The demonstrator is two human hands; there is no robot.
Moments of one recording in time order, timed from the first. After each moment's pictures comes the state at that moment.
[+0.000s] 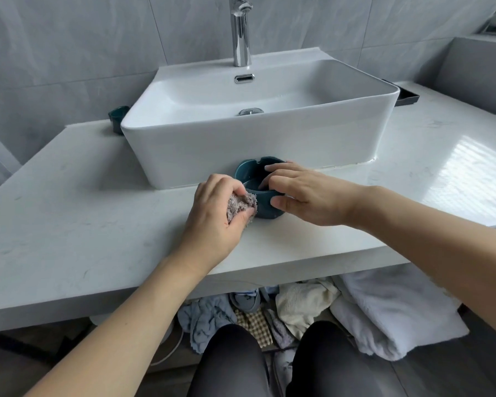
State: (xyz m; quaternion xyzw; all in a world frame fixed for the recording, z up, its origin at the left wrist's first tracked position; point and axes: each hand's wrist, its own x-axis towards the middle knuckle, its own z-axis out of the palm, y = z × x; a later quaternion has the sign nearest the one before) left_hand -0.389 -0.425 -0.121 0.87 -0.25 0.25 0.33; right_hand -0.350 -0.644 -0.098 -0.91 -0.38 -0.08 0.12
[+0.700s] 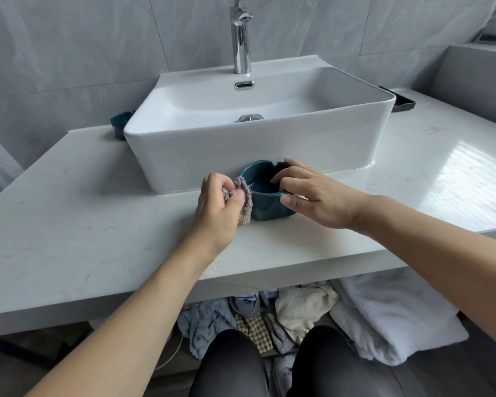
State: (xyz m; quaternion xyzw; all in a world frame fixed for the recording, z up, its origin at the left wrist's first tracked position) left_hand -0.375 -0.436 -0.118 0.85 -0.13 0.14 0.49; right_hand -0.353 -0.660 -0.106 -0.92 -0.33 -0.08 0.19
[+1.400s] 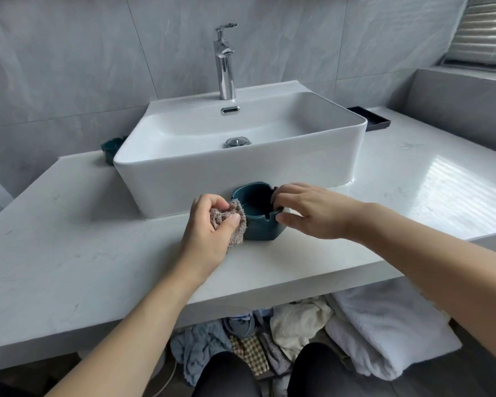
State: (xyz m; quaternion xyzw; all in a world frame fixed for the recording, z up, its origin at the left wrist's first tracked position) left_hand -0.375 -0.441 -0.115 0.82 -0.13 0.15 0.54; right_hand -0.360 -0.675 -0.085 -0.94 -0.31 -0.08 0.13
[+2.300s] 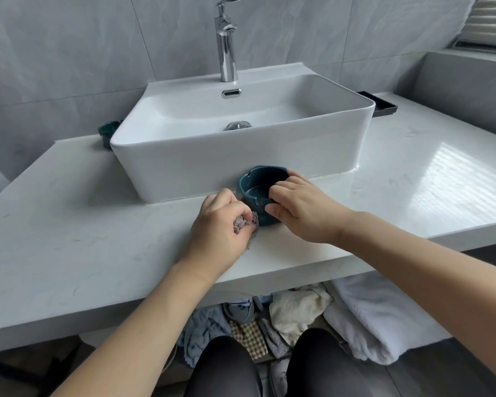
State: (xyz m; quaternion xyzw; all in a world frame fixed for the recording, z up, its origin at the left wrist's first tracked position) left_hand -0.384 -0.450 -0.123 0.89 -0.23 0.24 0.30; right_hand -0.363 -0.649 -0.113 -0.92 -0.30 -0.21 0.12
